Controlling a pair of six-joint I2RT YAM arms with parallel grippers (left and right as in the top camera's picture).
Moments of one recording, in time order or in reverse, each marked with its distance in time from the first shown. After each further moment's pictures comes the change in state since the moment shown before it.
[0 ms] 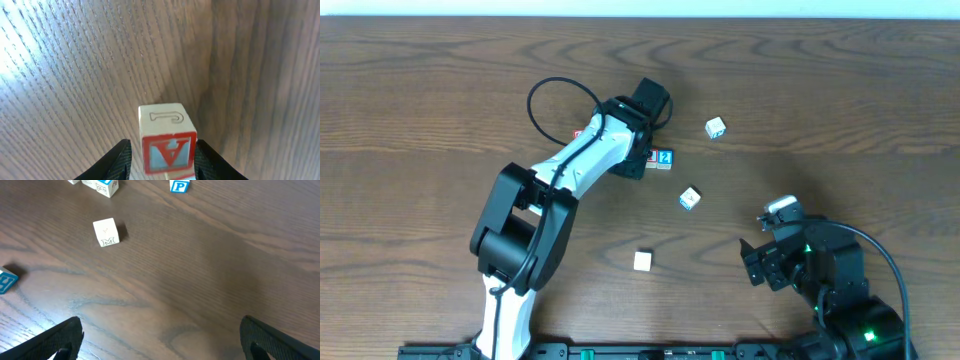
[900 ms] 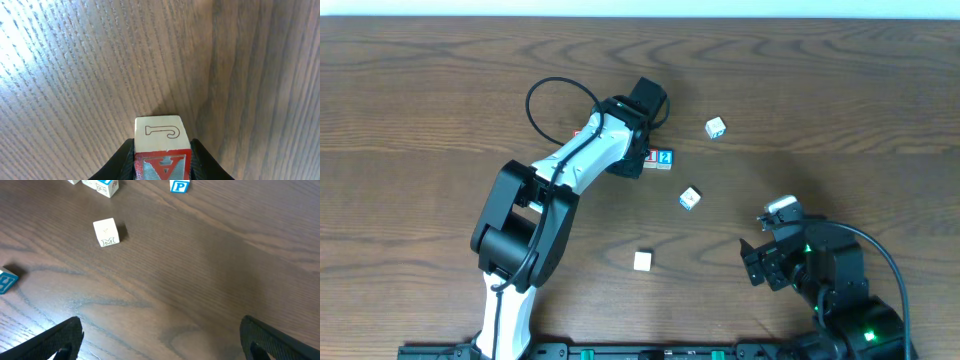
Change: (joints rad) left arm 0.013 0.013 0.002 0.005 -0.001 -0.011; right arm 0.000 0.000 0.000 0.000 0.000 0.000
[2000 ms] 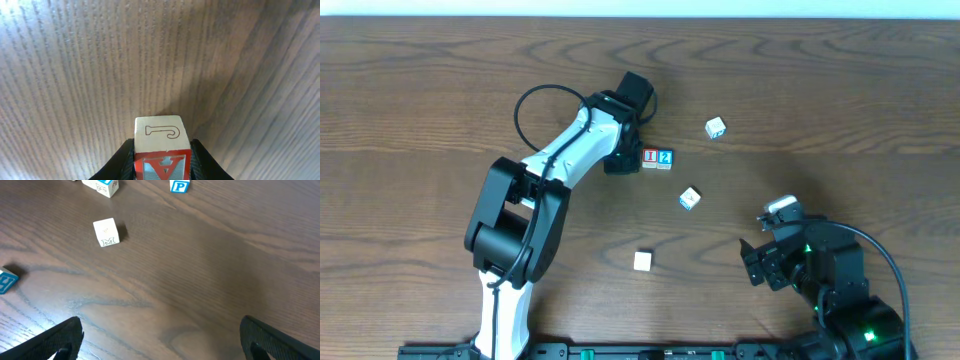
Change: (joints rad) left arm 0.054 0.000 0.003 -0.003 0.082 -0.235; right arm 0.000 0.000 0.000 0.000 0.000 0.000
